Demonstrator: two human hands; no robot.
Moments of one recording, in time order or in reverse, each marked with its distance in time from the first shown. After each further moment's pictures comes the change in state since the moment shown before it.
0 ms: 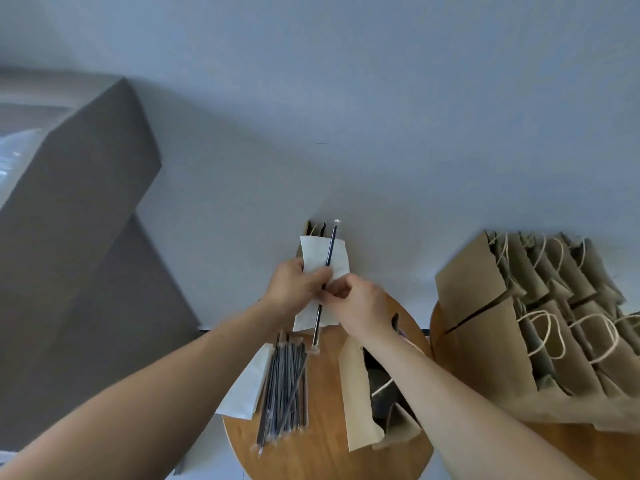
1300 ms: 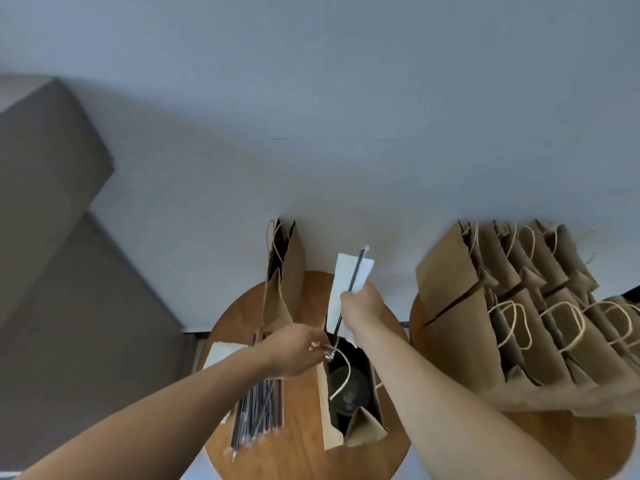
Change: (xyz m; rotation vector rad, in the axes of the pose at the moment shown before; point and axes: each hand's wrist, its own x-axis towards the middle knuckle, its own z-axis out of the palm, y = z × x) left_hand -0.007 -0.072 0.059 0.971 -0.559 0.168; right_hand 0.021 0.064 -0.030 0.274 0.102 0.554
